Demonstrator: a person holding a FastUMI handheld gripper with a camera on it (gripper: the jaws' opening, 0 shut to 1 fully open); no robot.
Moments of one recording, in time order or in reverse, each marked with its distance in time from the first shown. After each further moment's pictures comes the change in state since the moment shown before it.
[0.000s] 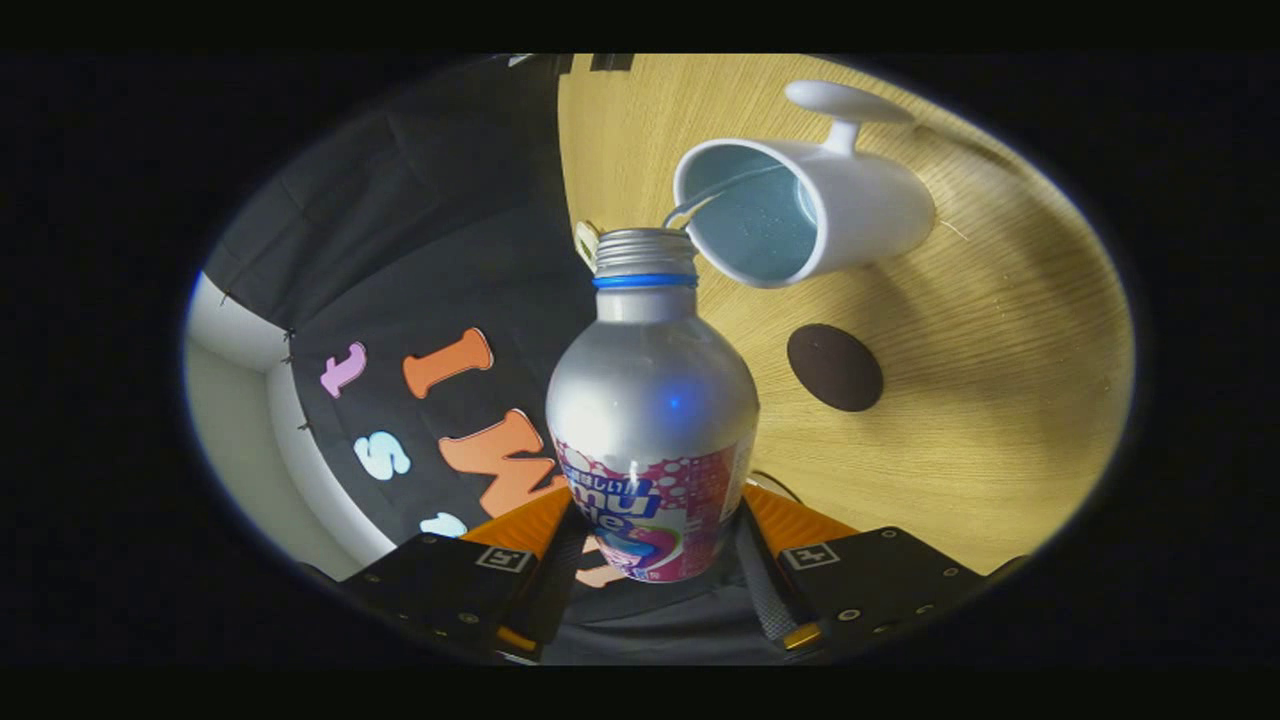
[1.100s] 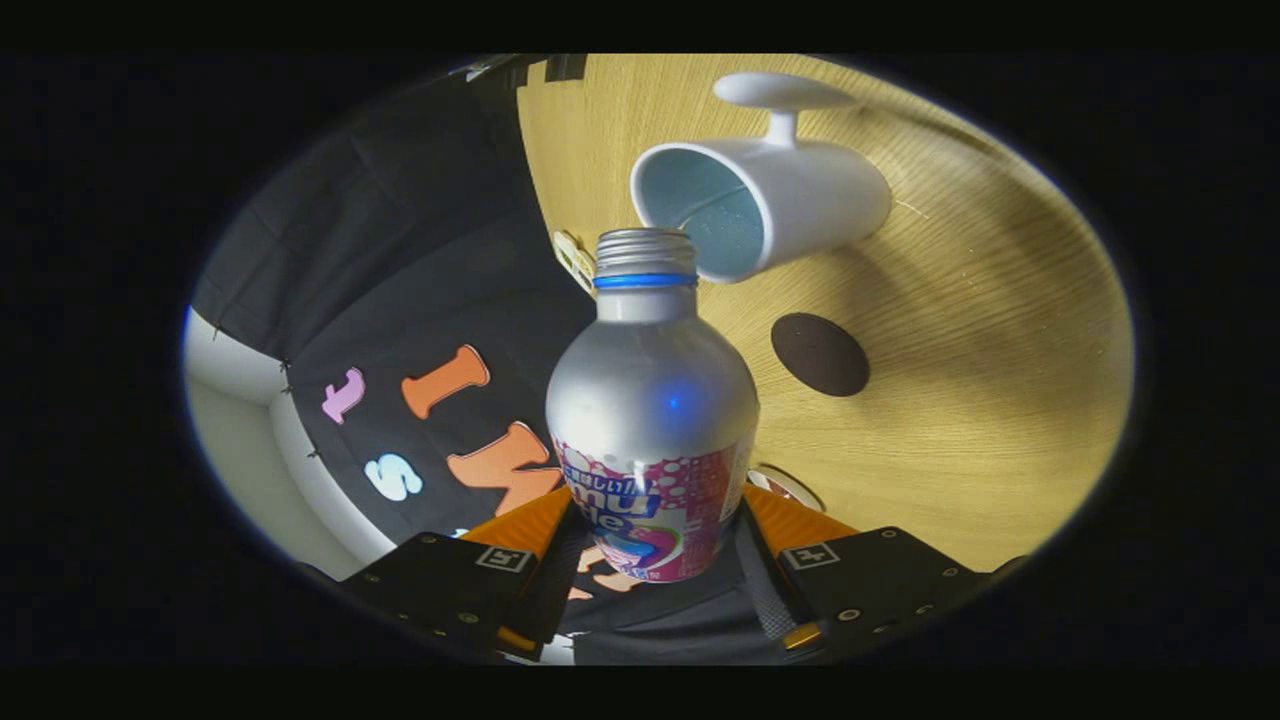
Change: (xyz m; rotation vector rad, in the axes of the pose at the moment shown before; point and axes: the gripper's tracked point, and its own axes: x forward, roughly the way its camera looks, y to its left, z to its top) arm -0.001 0.002 -0.004 0.098 -0.006 -0.007
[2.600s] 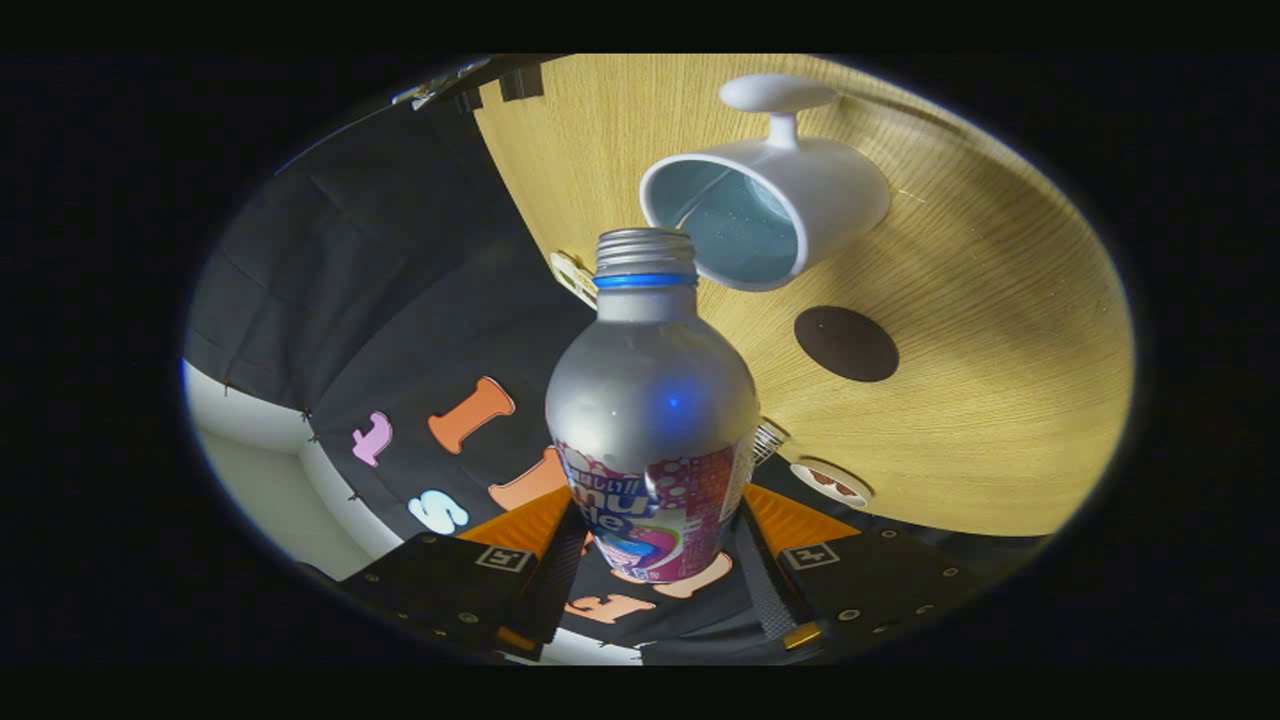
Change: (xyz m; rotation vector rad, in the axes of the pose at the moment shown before) arm -0.001 0.028 0.009 0.165 -0.026 0.049
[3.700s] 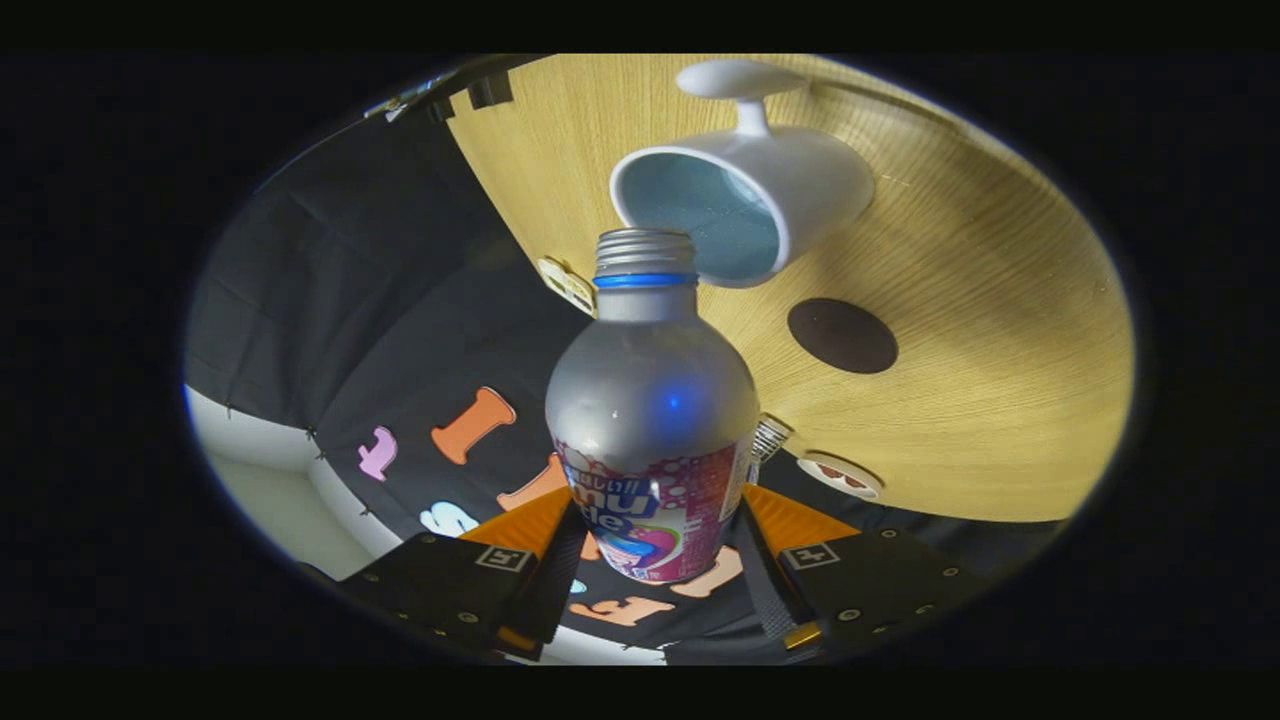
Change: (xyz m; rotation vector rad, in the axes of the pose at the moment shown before) arm 0.001 0.000 0.002 0.056 -0.005 -0.004
